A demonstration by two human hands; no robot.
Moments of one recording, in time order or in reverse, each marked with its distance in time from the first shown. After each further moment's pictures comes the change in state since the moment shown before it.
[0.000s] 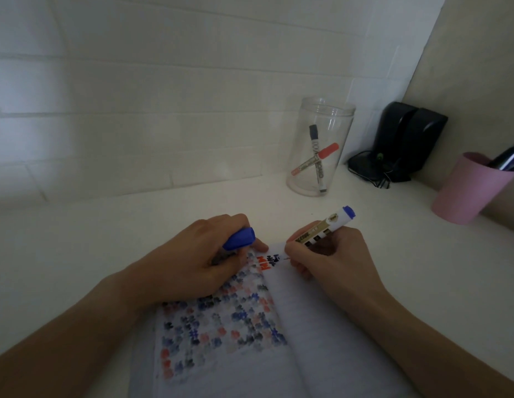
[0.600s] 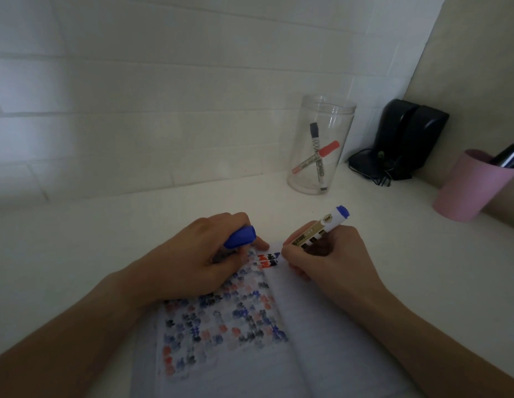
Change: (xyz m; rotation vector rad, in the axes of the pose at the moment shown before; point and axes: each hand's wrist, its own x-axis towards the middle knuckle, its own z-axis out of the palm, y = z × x) left_hand -0.001 -0.002 0.001 0.014 0.004 -0.027; right_hand -0.003 -0.002 0.000 -0.028 -0.048 -0.029
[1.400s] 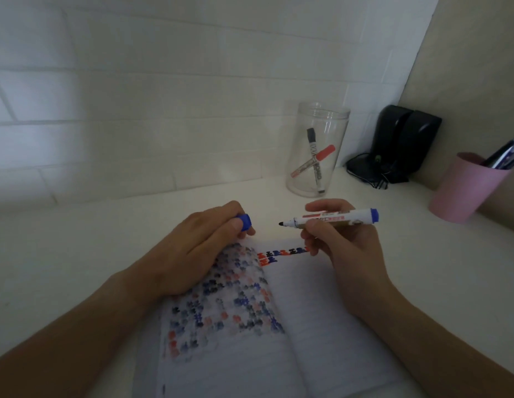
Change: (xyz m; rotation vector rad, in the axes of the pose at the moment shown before) left_hand -0.006 0.002 0.001 -0.141 0.112 -0.142; right_hand -0.001 0.002 -0.010 0.501 0.085 -0.109
